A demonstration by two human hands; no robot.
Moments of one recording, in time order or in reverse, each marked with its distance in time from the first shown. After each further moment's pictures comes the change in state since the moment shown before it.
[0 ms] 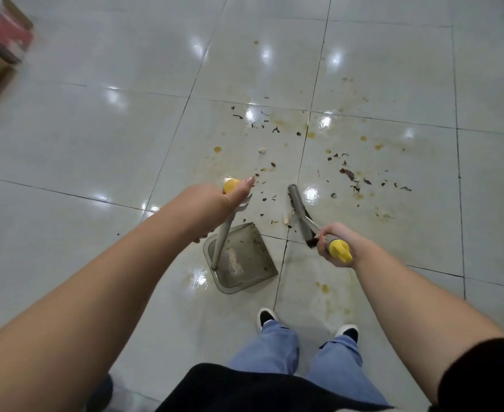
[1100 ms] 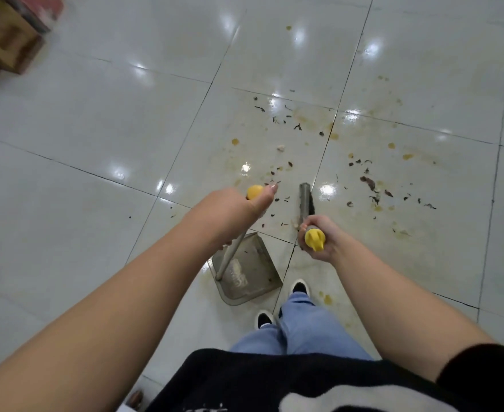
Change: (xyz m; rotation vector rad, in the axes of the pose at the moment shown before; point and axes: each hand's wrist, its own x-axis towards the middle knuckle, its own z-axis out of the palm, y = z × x) left_hand 0.055 0.028 0.001 -0.057 0.012 -0.097; right_hand 0.021 -0.054 0.062 0.091 -0.093 -0.001
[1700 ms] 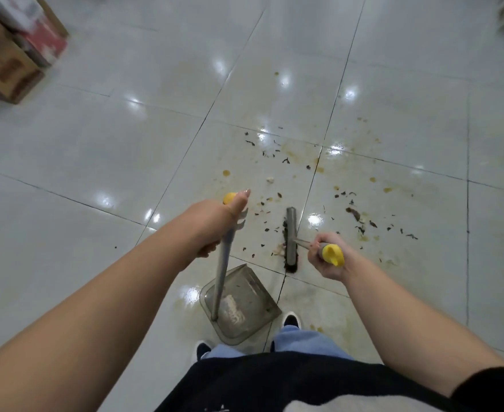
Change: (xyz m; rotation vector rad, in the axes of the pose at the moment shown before) left_hand 0.019 -0.013 -0.029 -0.255 0.018 -0.164; right_hand -0.022 -0.026 -0.008 0.138 0.008 -0.042
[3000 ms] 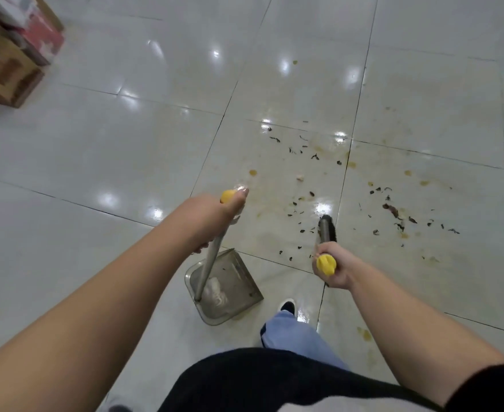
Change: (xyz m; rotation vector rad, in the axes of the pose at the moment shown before) left_hand 0.089 -0.081 -0.157 0.147 -0.004 0.074; right_hand 0.082 0.077 0.148 -0.225 0.118 0.014
